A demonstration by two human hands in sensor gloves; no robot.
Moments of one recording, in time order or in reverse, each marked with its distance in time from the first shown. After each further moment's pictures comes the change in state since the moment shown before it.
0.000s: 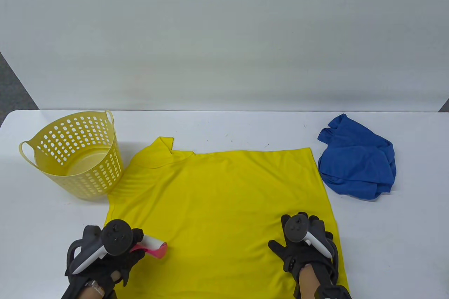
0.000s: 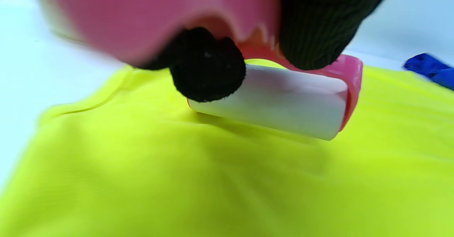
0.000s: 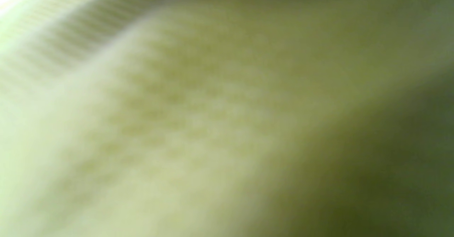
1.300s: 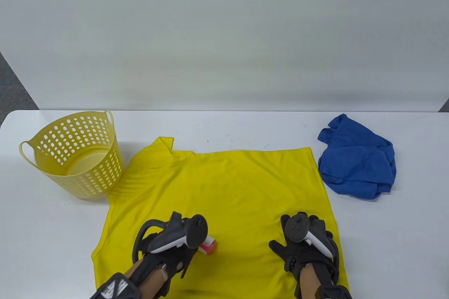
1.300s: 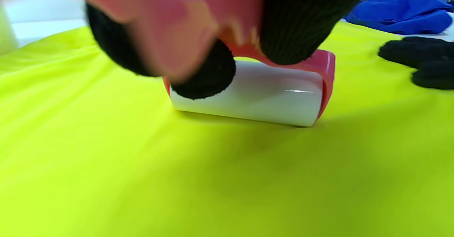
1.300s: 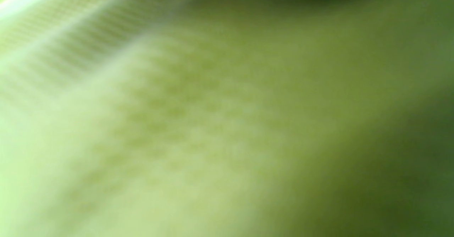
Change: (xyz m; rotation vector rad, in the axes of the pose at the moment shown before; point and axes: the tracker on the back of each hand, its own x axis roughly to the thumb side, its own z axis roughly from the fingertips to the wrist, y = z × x) left_hand 0.115 -0.021 -0.030 -0.131 -0.178 -0.284; right_hand 0.000 -0.002 0.000 -0.012 -0.006 0.005
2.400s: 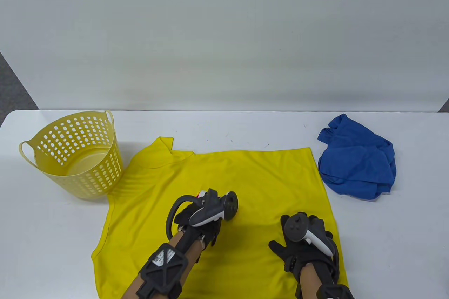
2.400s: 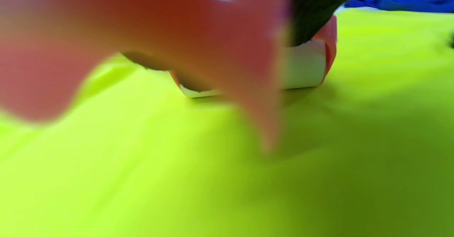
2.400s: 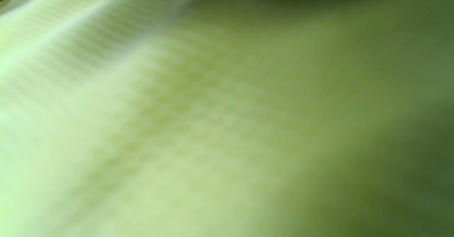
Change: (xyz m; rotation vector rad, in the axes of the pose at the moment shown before) left_hand 0.045 0.017 -0.086 0.110 0.074 -0.175; right_hand 0.001 0.001 0.000 0.047 -0.006 0.006
